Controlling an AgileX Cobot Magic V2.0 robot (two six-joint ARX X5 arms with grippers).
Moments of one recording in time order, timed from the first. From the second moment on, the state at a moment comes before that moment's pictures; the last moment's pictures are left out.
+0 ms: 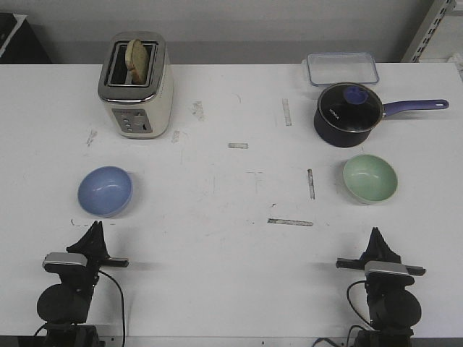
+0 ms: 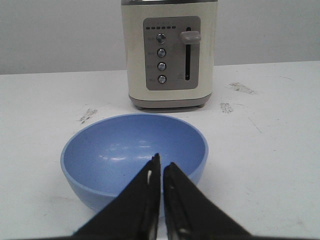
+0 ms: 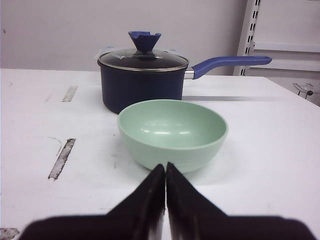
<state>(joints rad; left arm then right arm) -0.03 0.01 0.03 0.09 -0.01 0.03 -0.02 0.00 0.01 -0.05 0.08 -0.03</state>
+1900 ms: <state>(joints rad) -0.03 0.01 0.03 0.04 -0.01 0.03 -0.03 0.65 0.89 -0.12 0.05 -0.03</state>
